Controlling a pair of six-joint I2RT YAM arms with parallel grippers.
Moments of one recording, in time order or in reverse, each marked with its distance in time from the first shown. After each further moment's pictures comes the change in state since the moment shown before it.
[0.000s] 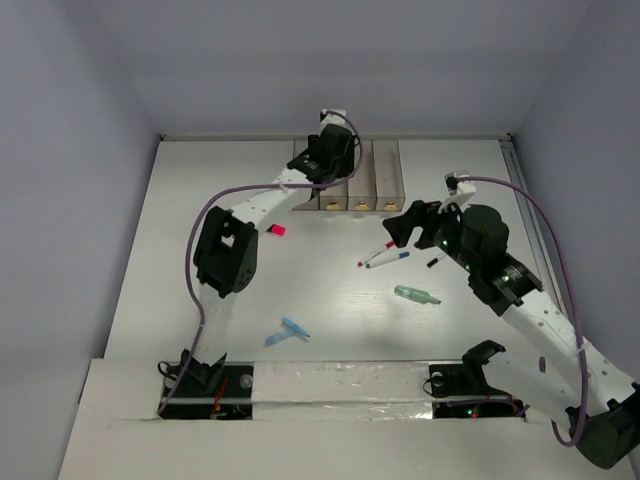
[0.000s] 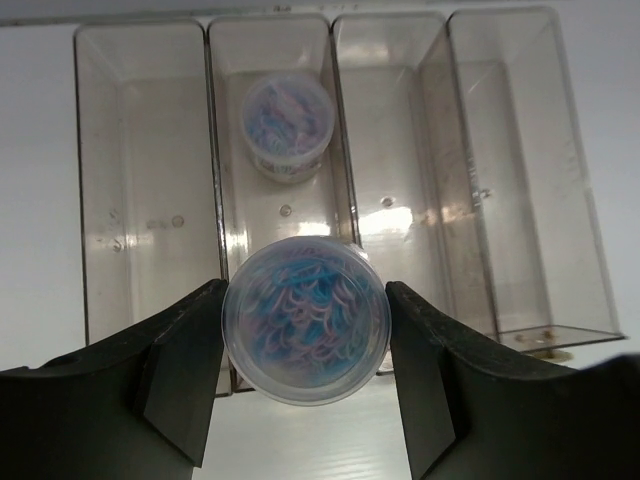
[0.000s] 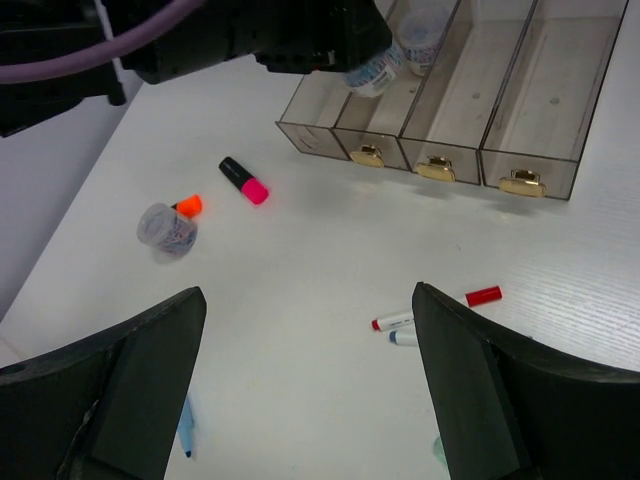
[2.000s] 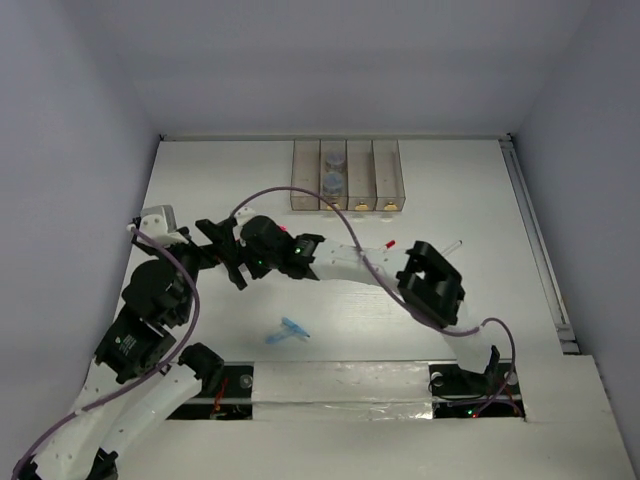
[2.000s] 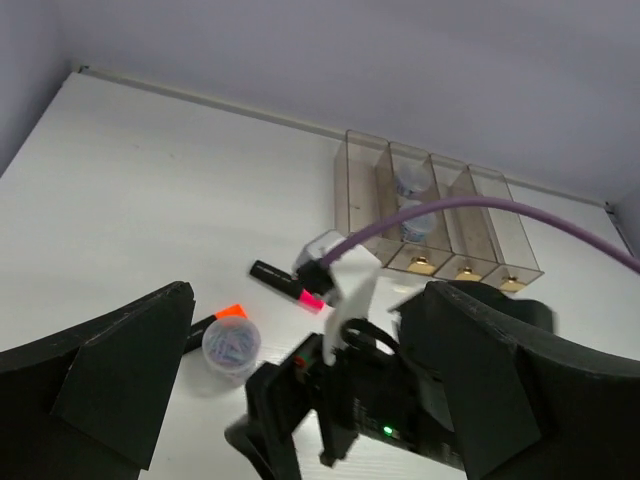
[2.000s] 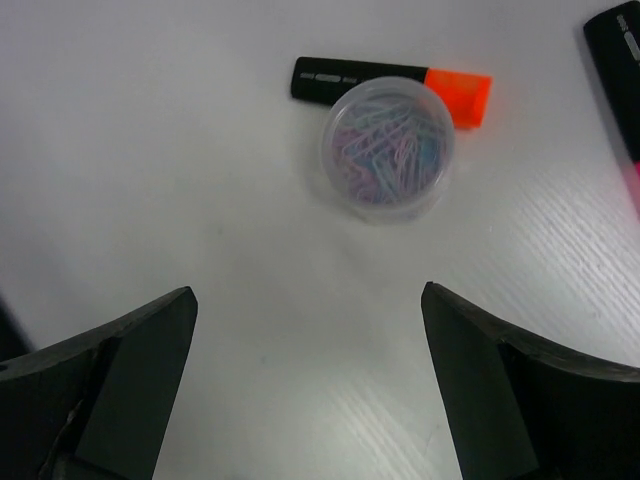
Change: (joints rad) left arm 0.003 -1.604 -0.978 -0.163 -0.207 0.018; right arm 0.607 1.239 0.870 -0.053 0.132 -0.074
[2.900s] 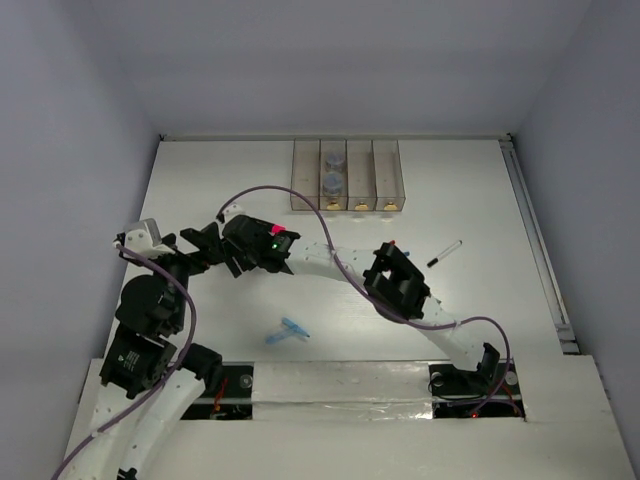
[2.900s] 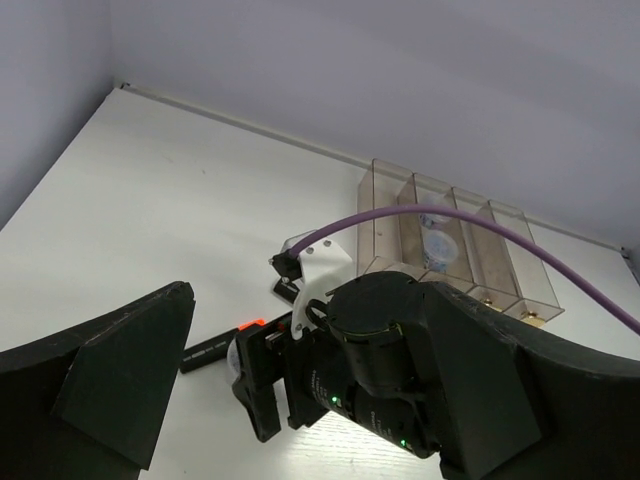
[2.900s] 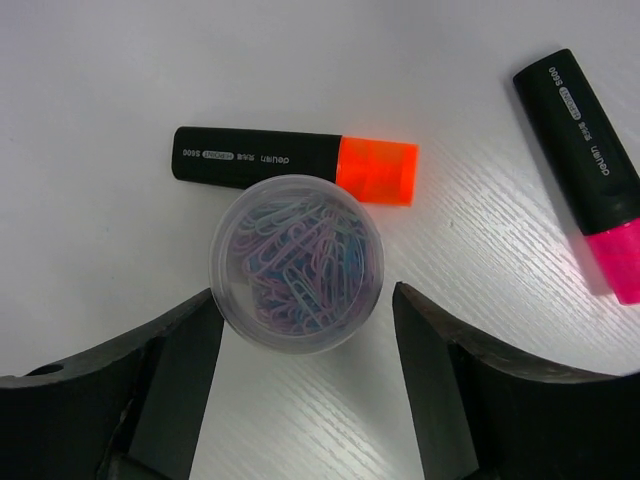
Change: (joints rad) left arm 0.171 -0.154 -0.113 0.046 0.069 -0.002; right arm -0.005 0.359 0.431 -0.166 0.180 -0.050
